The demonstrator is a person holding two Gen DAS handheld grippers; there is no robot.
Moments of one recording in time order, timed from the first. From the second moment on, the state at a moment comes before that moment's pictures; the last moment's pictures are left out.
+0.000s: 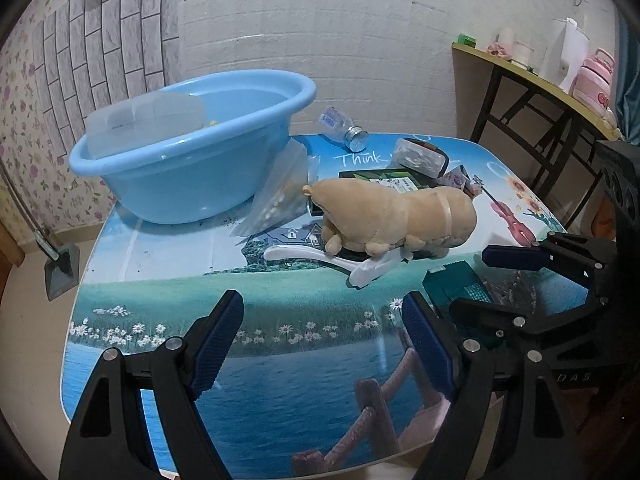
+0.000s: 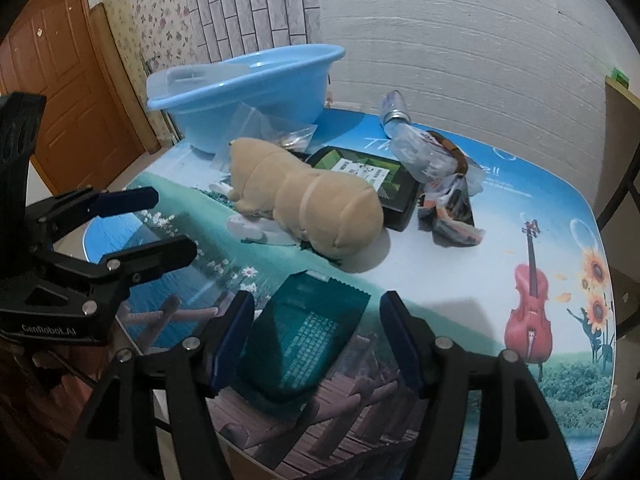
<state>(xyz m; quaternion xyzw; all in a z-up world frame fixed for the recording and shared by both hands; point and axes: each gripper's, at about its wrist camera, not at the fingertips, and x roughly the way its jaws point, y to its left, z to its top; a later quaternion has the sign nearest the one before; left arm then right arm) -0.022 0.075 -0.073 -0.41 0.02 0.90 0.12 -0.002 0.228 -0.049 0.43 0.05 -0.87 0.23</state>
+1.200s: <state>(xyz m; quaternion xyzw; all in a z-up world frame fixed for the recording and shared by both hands) -0.043 0.093 -0.088 -0.41 0.02 0.89 0.20 -0.004 0.237 -0.053 0.45 0.05 -0.87 0.21</state>
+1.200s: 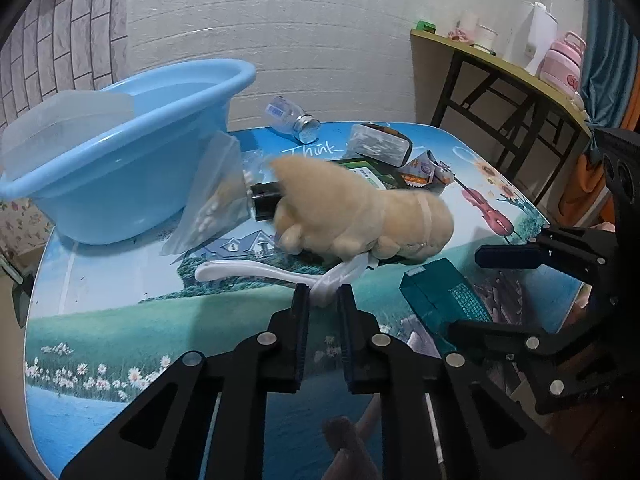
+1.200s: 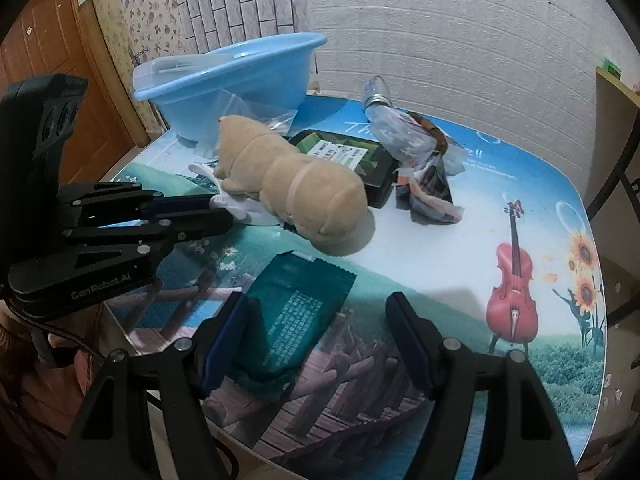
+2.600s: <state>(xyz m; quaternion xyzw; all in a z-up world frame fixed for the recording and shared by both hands) -0.037 0.060 -0.084 -0.41 0.09 0.90 0.13 -0.005 0.255 -0.057 0.46 0.06 -0.87 0.19</state>
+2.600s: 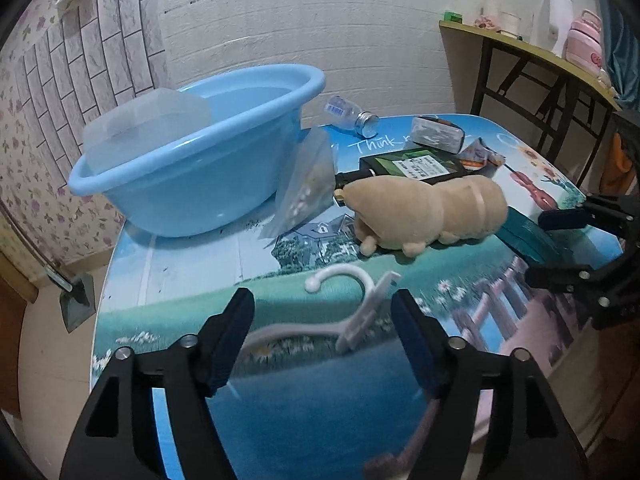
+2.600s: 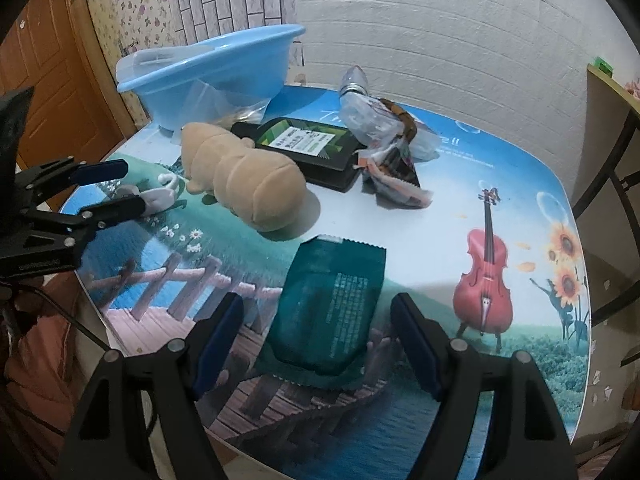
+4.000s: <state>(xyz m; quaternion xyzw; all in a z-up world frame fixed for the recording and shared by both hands) -0.035 0.047 -0.079 -0.41 0.04 0.90 0.13 -0.003 0.258 -0.020 0.39 0.03 -0.89 0.22</state>
